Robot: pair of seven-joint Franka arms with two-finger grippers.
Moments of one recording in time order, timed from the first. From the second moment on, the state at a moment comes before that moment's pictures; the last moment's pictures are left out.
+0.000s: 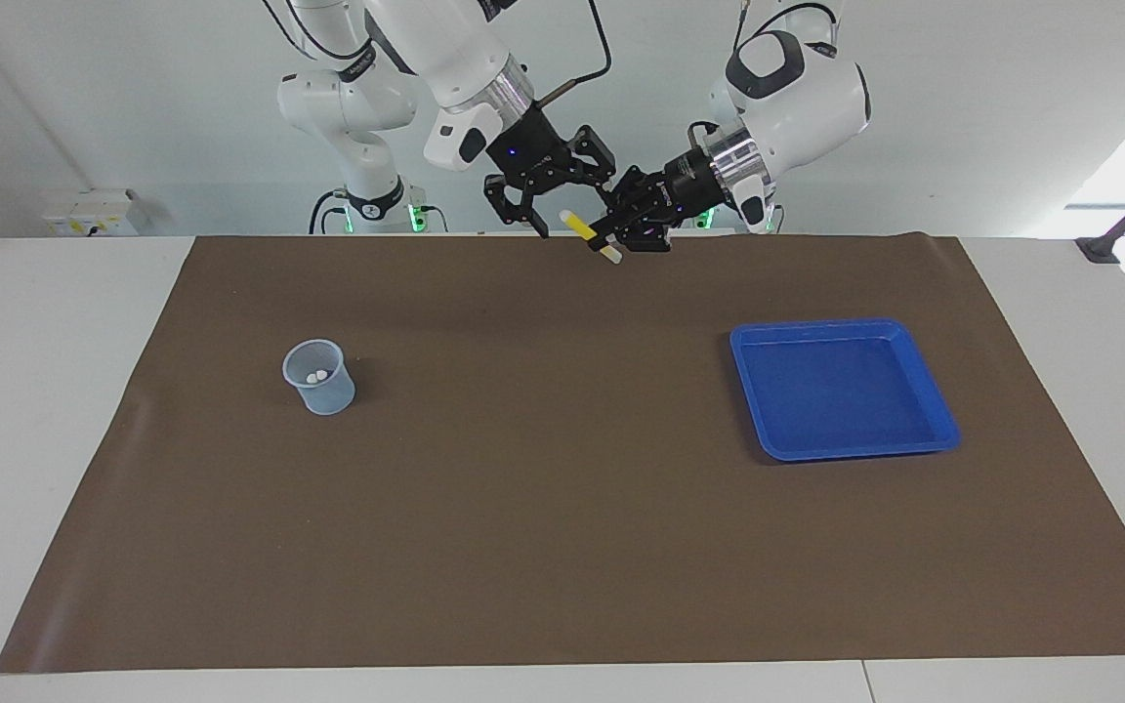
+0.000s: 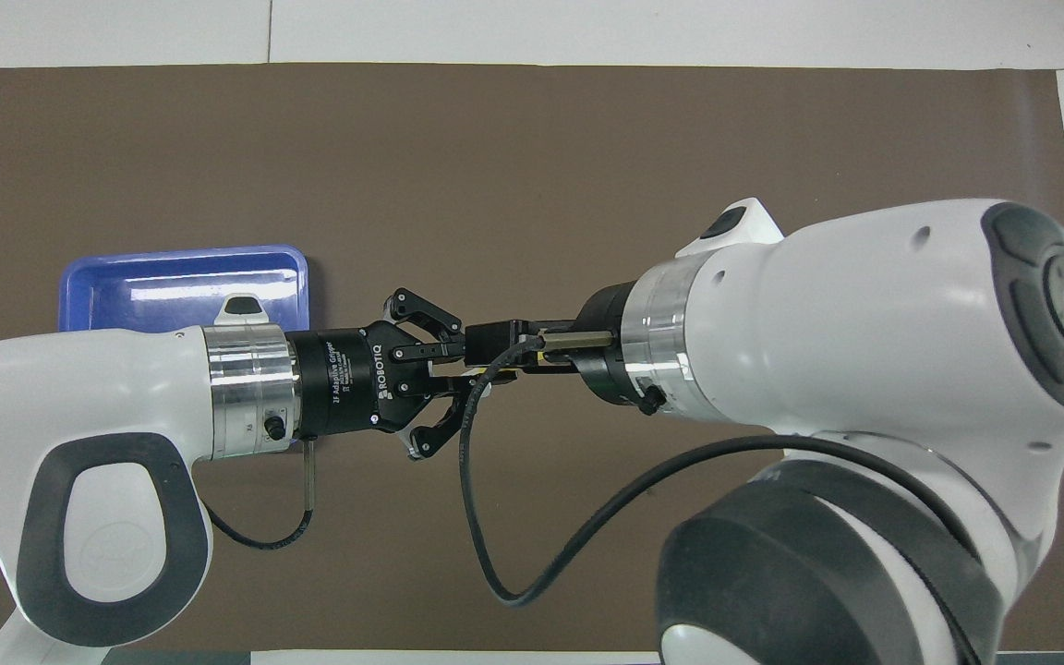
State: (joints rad) left arm -0.36 -0.23 -0.16 -2.15 -1.18 2.22 -1.61; right arm 0.02 -0.03 0.50 -1.70 0.48 1.96 0.41
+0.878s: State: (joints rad) left arm -0.36 -0.23 -0.16 -2.16 -1.19 2.25 -1.61; right arm 0.02 -0.03 0.50 -1.70 0.45 2.00 0.41
